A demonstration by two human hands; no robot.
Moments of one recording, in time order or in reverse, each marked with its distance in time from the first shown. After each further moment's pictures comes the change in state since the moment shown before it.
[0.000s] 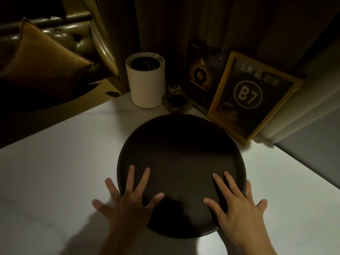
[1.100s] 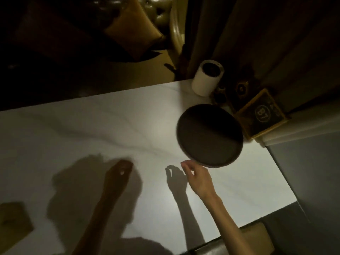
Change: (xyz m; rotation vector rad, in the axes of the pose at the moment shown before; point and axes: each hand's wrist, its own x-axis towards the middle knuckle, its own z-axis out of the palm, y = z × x) left_hand -0.271 -0.186 -0.098 -0.792 0.347 -0.264; right_hand -0.221 -0.121 -0.086 0.440 -0.209 -0.450
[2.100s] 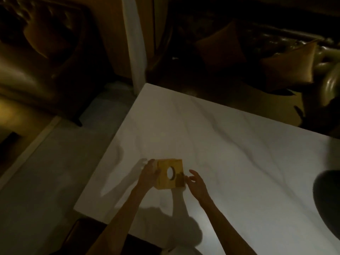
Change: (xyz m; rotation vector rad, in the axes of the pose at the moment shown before) left_hand -0.097 -0.353 -0.317 -0.369 0.053 -0.577; right_hand -0.137 -0.280 0.430 0.014 -0.559 0.033
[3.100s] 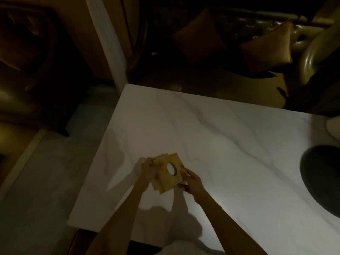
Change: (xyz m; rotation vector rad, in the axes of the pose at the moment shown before) left_hand 0.018 0.040 0.034 -0.334 -0.076 -0.087; right_hand 0.008 0.017 -0.019 0.592 -0.023 0.161
